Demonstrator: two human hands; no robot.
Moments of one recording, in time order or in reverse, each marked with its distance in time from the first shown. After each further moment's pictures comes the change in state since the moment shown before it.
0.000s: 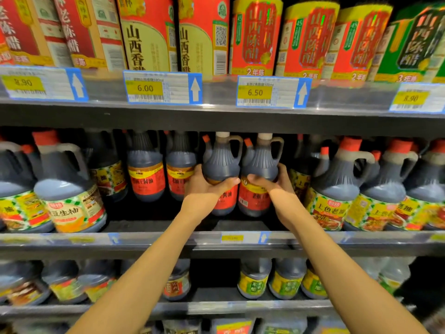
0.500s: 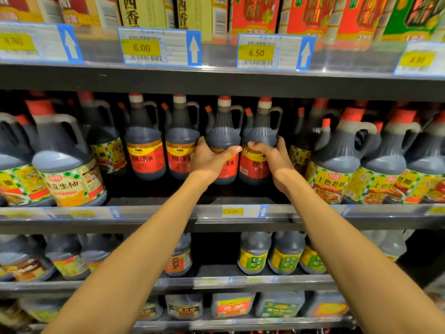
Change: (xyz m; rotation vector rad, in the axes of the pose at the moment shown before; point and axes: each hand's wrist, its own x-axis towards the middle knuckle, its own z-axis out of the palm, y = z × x) left_hand 0.019 0.002 0.013 0.032 0.023 -0.018; right_hand 0.025 -0.004 0.006 0.001 0.031 0.014
